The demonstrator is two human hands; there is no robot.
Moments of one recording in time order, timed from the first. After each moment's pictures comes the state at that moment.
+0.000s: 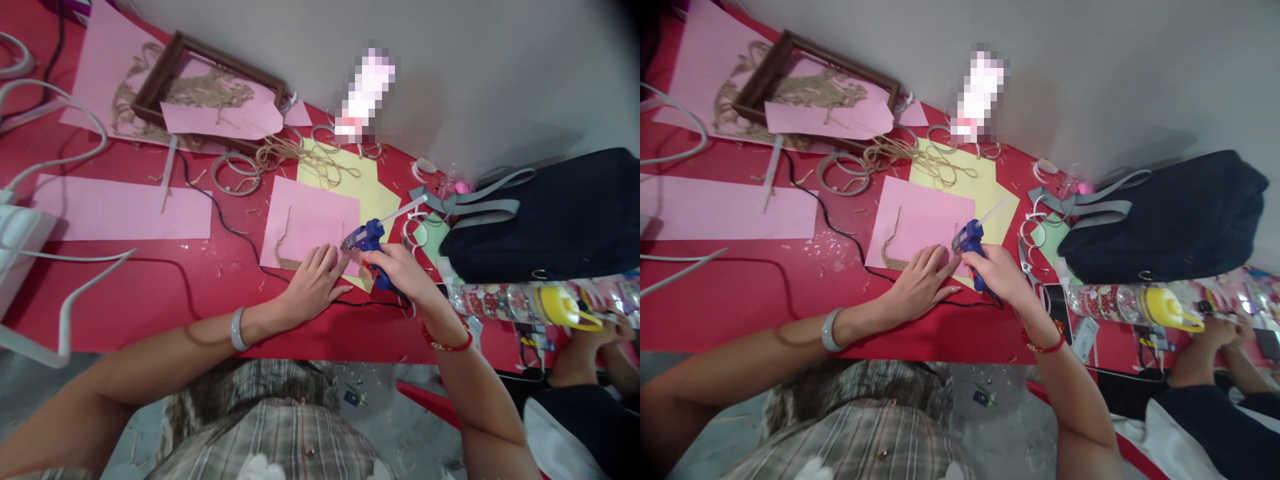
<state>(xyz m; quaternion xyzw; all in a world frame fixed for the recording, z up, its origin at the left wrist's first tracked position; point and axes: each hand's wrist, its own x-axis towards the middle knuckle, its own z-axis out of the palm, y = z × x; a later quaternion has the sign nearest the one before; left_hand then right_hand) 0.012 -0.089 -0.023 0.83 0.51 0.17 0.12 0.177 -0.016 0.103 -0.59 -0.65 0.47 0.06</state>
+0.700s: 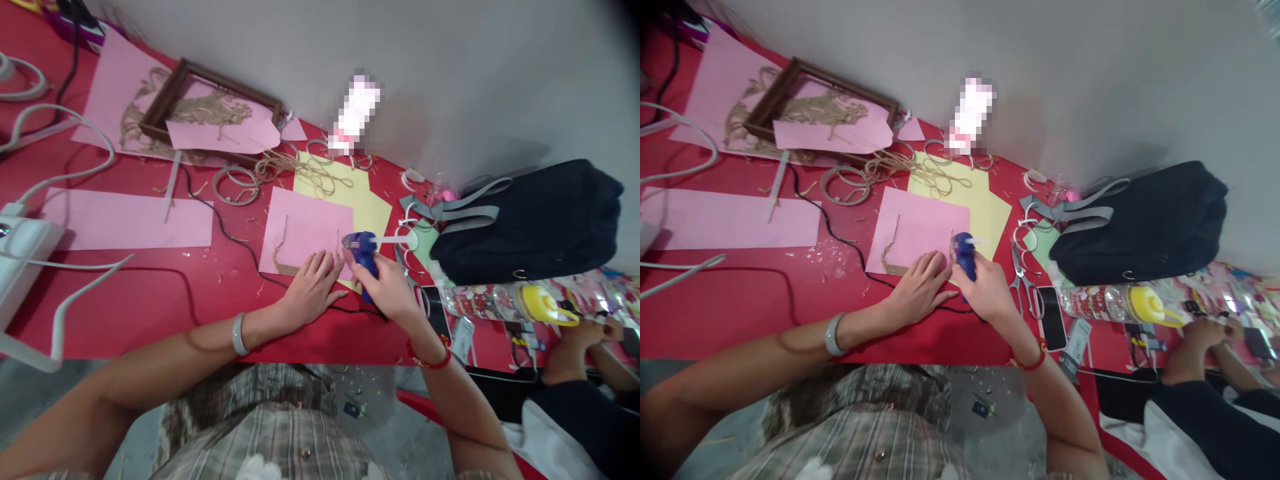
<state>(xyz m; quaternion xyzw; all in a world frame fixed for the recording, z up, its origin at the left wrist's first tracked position) 0.014 -0.090 -0.026 0.83 0.52 0.17 0.11 0.170 -0.047 0.092 -0.60 -0.73 0.30 0.15</state>
